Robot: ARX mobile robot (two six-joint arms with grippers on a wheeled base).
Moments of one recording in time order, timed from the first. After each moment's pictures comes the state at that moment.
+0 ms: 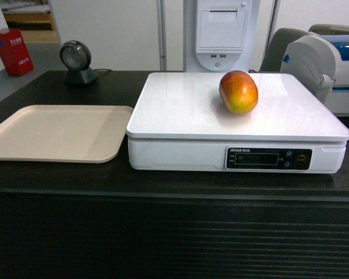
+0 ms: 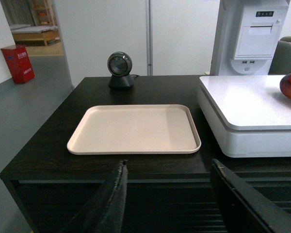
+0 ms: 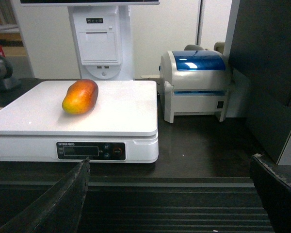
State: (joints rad) left arm 0.00 0.01 0.01 0.00 0.00 0.00; right arm 0.00 0.00 0.01 0.00 0.00 0.00
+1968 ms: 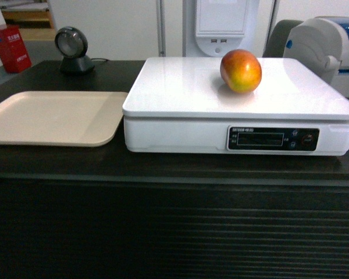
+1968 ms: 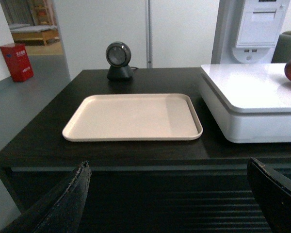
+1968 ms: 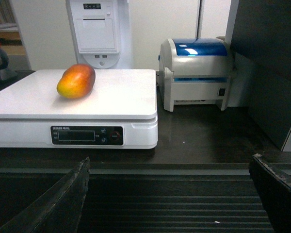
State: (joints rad) left arm 0.00 0.01 0.01 0.00 0.00 0.00; right arm 0.00 0.00 0.01 0.00 0.00 0.00
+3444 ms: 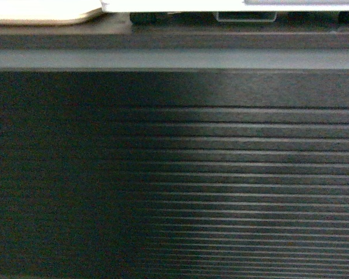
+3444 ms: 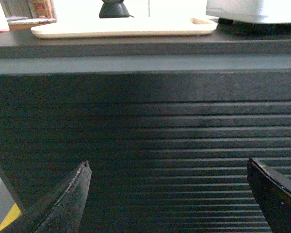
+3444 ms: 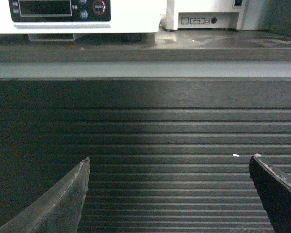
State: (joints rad) left arm 0.00 0.01 0.01 0.00 0.00 0.00; right arm 0.00 0.00 0.01 0.00 0.00 0.00
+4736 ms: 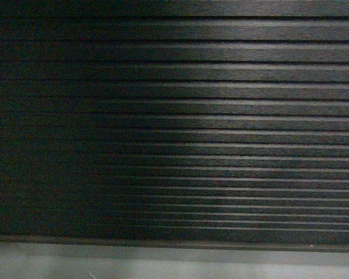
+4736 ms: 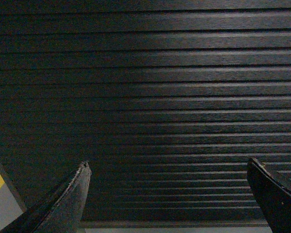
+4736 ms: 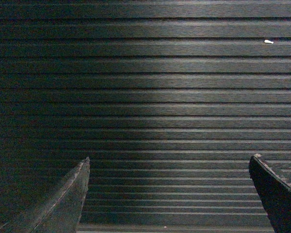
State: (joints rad) left arm 0.00 0.01 0.01 -0.01 0.00 0.00; right arm 0.00 0.00 0.01 -0.01 0.00 0.00
